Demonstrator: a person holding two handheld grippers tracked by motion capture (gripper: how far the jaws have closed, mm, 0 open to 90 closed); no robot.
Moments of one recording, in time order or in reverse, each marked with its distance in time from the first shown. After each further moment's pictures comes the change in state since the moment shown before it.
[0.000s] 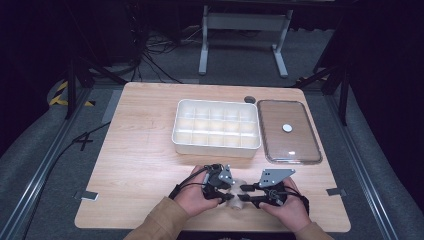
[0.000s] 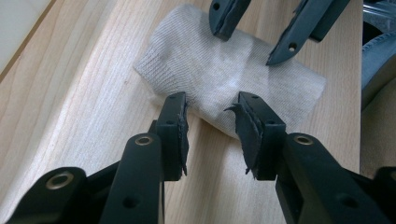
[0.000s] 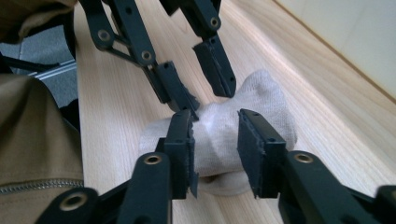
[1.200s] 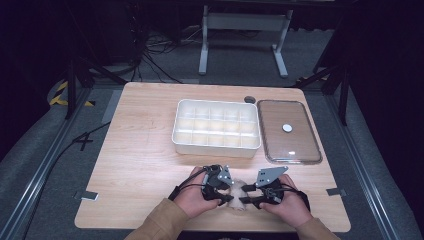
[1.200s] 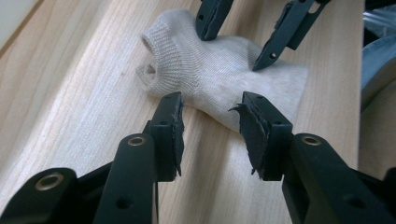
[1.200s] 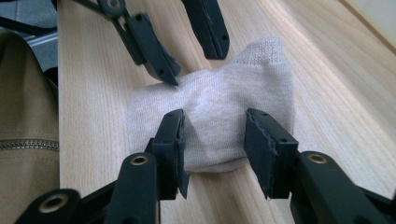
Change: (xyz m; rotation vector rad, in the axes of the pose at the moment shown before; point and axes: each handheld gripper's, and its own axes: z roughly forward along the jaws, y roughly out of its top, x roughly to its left) left arm -0.001 -0.006 -0.001 -0.022 -0.010 -0.042; right arm -0.012 -0.005 0.009 0.117 0.025 -0.043
